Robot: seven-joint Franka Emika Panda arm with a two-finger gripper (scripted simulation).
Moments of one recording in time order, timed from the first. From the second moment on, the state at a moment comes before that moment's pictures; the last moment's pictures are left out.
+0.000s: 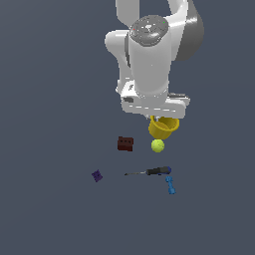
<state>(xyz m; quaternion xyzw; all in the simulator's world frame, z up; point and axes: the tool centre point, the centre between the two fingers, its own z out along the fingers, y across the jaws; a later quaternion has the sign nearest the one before) -0.019 0.092 0.258 -0.98 0.15 0.09 0.09</state>
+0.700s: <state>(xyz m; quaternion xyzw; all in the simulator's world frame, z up) -0.002 0.090 0.378 -0.98 0.15 0.09 0.09</state>
